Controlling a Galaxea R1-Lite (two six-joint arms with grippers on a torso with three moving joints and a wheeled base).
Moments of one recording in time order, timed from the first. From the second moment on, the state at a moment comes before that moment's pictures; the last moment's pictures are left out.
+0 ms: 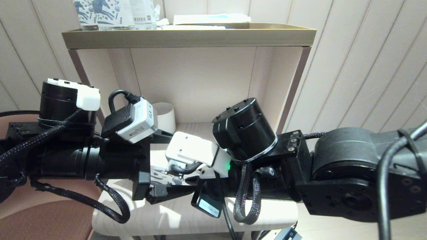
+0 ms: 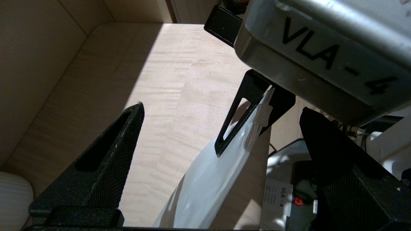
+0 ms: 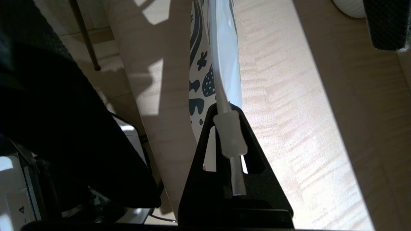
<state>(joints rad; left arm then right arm) -0.55 1.50 -0.90 -0.17 -0.65 0.53 0.97 1.82 -1.34 0.05 -0.01 -0.41</state>
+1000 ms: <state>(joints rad) -0.55 1.50 -0.88 -0.17 -0.67 0.54 0.97 1.83 -1.35 0.05 -0.01 -0.41</state>
